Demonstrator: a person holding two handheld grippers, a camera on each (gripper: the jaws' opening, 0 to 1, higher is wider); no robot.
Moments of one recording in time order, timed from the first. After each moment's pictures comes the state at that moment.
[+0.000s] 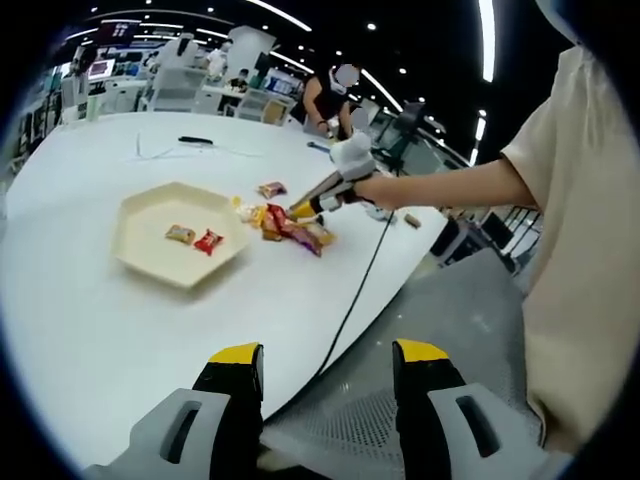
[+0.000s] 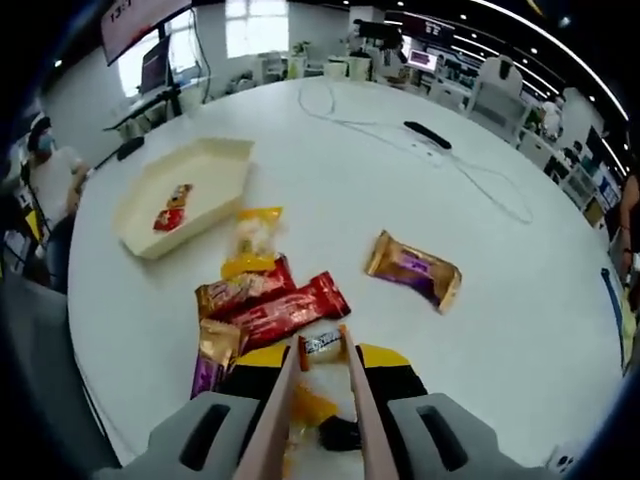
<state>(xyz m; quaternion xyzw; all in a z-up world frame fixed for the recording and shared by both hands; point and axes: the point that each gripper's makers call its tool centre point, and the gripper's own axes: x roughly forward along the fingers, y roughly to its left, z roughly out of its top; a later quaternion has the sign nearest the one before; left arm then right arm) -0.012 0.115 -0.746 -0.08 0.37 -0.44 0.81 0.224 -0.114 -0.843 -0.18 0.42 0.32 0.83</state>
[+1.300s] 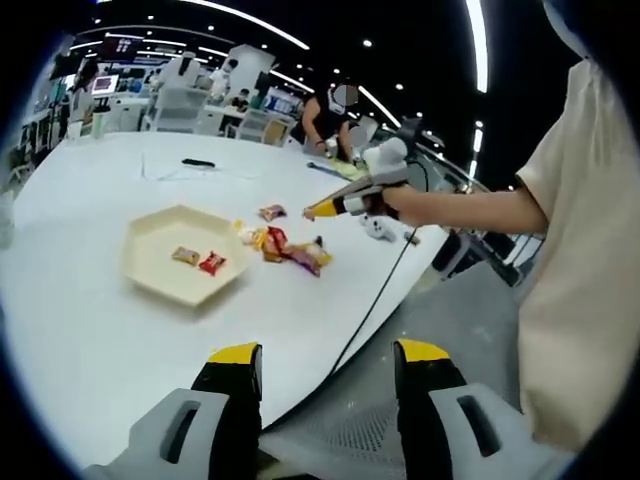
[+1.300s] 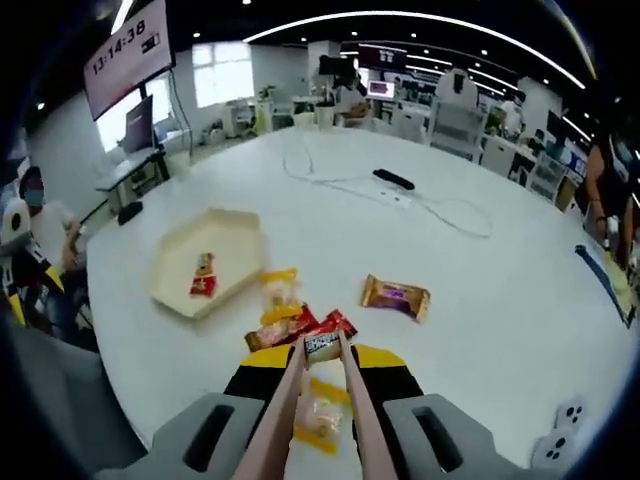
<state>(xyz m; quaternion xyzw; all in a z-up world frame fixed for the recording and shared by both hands) -0.013 0.119 -0.722 -0.09 0.33 -0.43 0.83 0.192 -0.109 -0.754 -0.11 0.34 0.27 0.89</state>
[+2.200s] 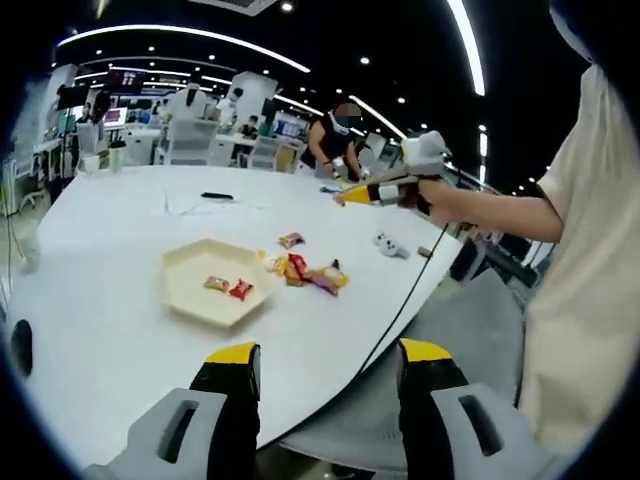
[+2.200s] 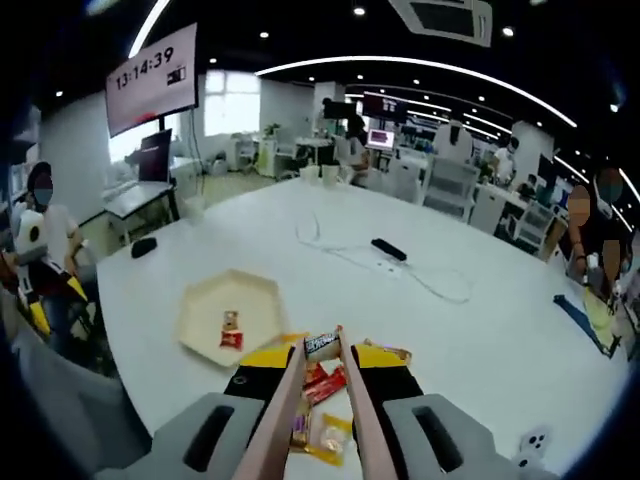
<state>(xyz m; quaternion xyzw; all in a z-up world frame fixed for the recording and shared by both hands) -0.016 0.154 -0.693 -0.07 0.28 -0.40 0.87 0.179 -0.083 -0.655 -0.12 0.25 0.27 0.92</state>
